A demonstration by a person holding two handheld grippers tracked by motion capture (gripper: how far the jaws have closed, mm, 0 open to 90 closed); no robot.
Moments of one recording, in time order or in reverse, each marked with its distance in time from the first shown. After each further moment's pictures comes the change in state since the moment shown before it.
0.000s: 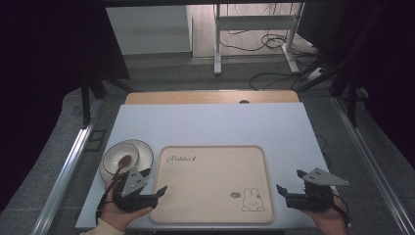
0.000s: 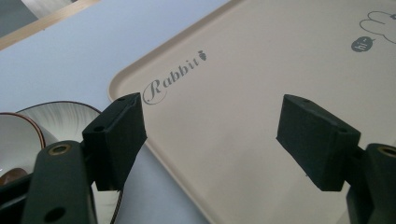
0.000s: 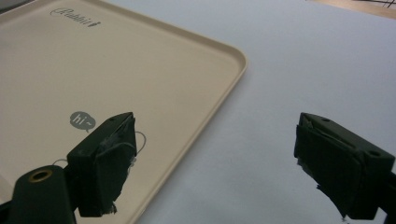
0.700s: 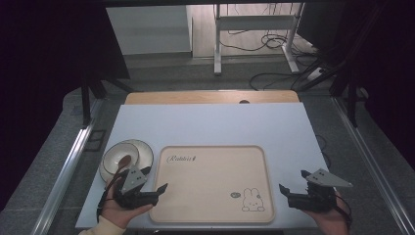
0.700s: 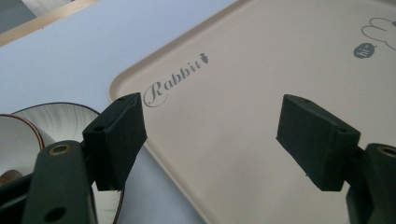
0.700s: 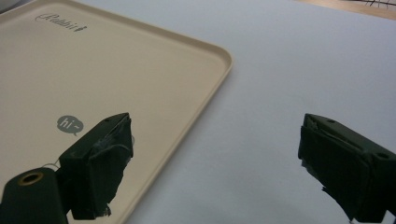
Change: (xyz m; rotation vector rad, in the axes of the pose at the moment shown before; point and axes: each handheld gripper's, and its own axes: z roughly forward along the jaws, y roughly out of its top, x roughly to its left) left arm 0.005 0.003 0.005 -0.007 -0.006 -0.024; right arm -0.004 -0.004 -0.004 -0.015 -0.041 0.031
